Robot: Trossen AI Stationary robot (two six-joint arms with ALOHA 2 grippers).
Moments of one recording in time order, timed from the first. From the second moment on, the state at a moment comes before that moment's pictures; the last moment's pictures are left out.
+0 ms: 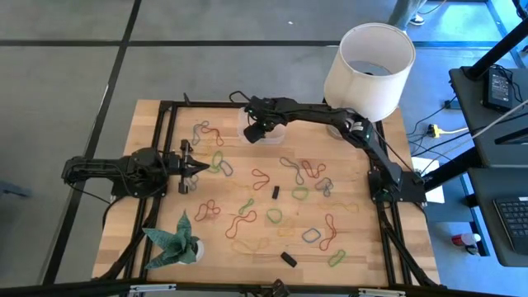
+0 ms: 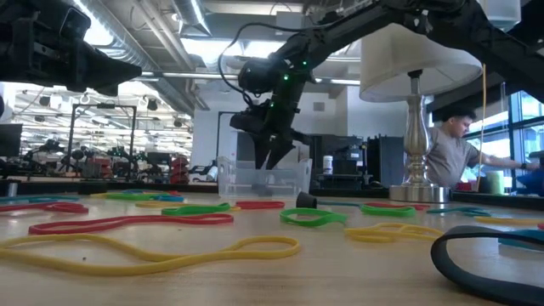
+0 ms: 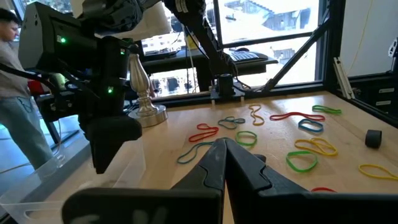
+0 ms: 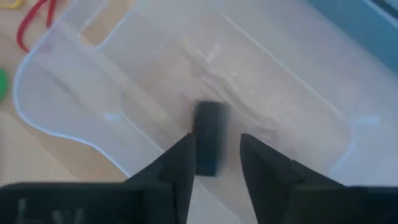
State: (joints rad) left arm 0.02 0.02 0.01 0.02 -0.06 0.12; right arm -0.38 2.31 1.99 -0.84 0.13 0.47
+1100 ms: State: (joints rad) left arm 0.02 0.02 0.01 0.02 -0.06 0.03; right arm 0.14 1.55 1.22 -0.55 0.35 0.72
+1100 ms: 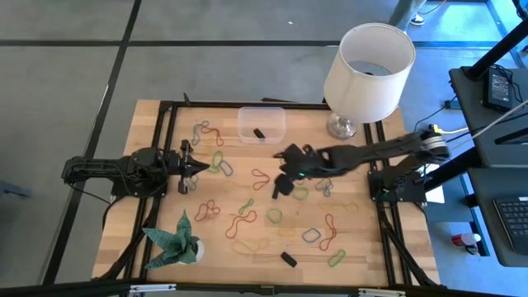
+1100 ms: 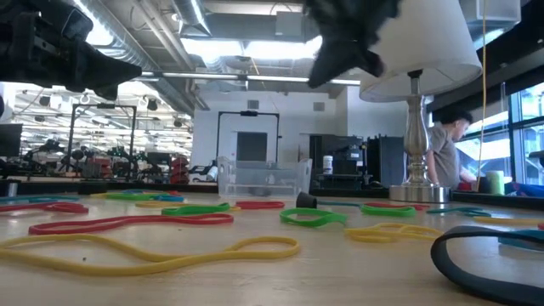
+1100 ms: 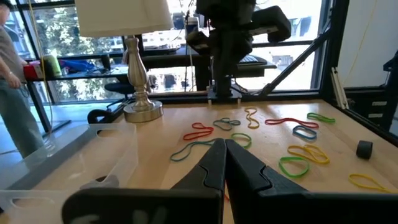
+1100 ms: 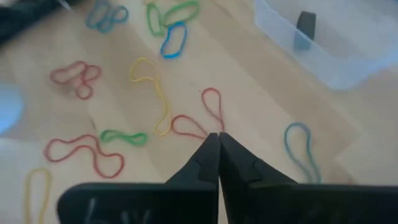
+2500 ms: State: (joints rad) left arm 0.36 1.35 1.00 -0.47 -0.08 -0.24; right arm 0.23 0.72 0.40 -0.29 0.36 0.65
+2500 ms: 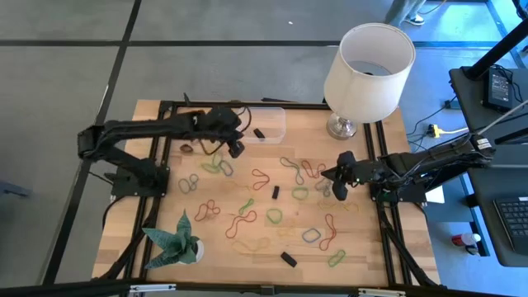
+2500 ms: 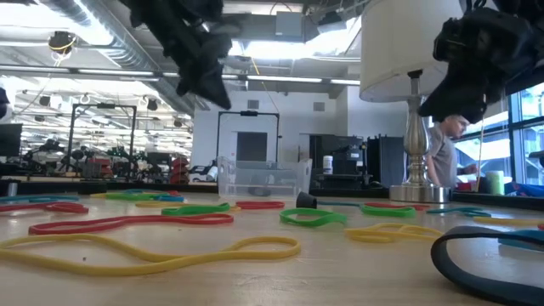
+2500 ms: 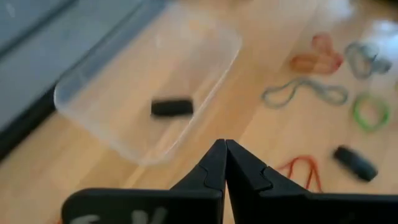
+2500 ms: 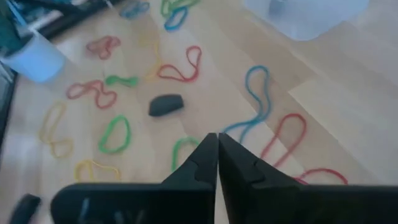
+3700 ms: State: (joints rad) left arm 0.71 1.83 1.06 -0.68 -0.14 -0.98; right arm 0.21 0.72 0.40 -0.15 0.41 0.72
